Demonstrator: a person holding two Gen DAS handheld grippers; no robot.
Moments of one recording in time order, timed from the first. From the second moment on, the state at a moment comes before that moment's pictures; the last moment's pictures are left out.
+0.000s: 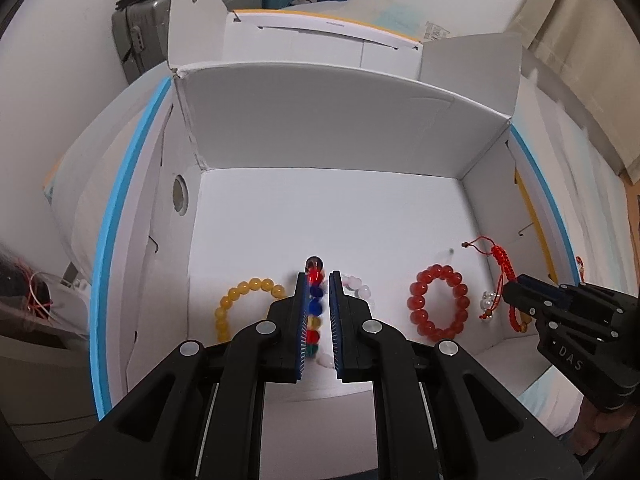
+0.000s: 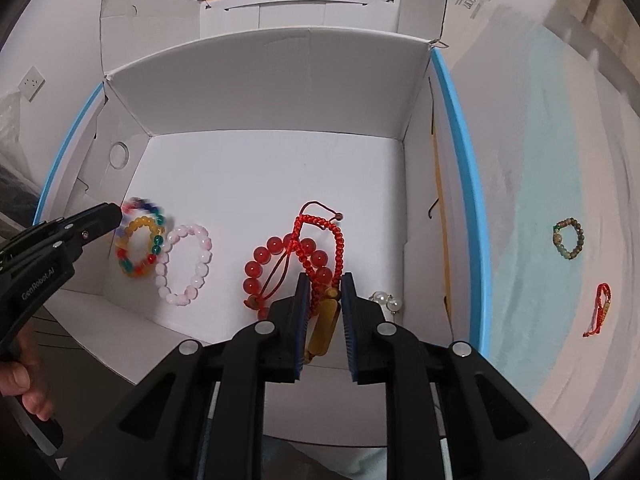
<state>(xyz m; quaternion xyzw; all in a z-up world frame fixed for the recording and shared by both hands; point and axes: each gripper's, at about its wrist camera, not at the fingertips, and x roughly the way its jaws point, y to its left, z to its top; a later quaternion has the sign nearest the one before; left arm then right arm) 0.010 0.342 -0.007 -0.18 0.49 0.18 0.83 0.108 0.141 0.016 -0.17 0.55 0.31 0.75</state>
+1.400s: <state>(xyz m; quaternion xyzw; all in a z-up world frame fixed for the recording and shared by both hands) 0.044 0.253 0.065 -0.11 0.43 0.16 0.88 0.122 0.023 0.099 -0.09 0.46 0.28 0.84</state>
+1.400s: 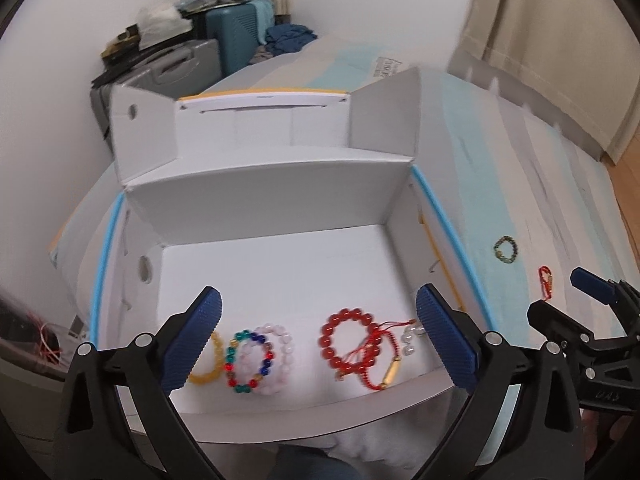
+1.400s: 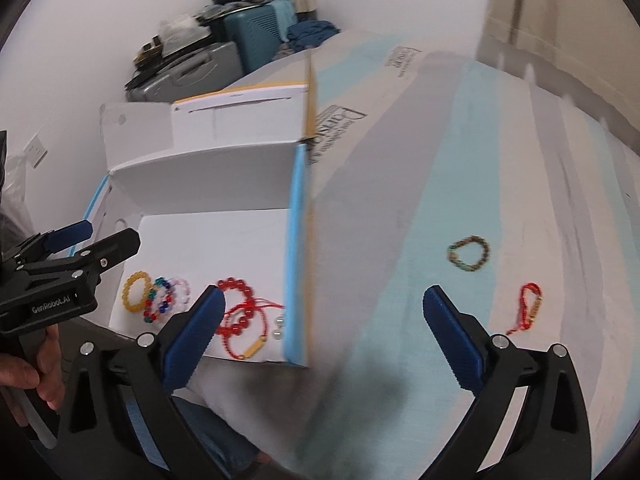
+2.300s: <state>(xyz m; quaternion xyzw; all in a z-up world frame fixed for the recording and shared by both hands) 0.146 0.114 0.066 -0.05 0.44 0.04 0.90 0.189 -0.128 0.094 -0.04 0.47 0.15 0.87</state>
